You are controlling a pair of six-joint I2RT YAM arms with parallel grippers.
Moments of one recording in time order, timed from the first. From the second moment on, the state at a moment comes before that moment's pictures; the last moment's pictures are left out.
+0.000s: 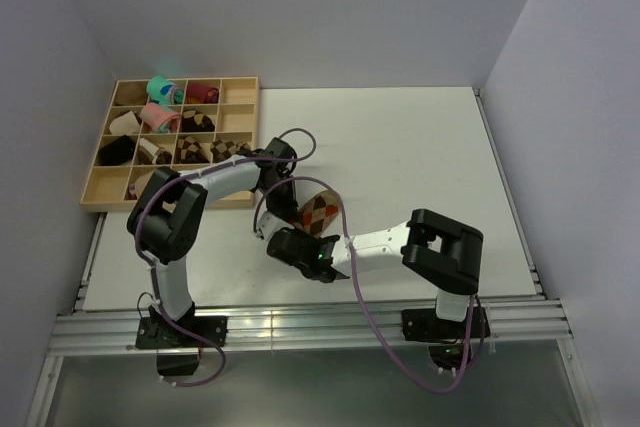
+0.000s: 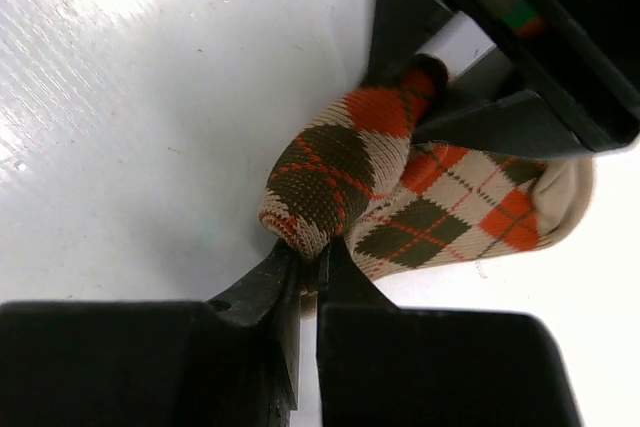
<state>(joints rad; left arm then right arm) -0.58 1.91 1.26 -0.63 0.24 -0.70 1.24 1.80 0.93 -0.04 0.59 -0.05</state>
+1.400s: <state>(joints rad) -0.53 1.60 0.78 -0.10 0.25 -1.04 0.56 1.86 0.72 0.49 -0.74 0.48</state>
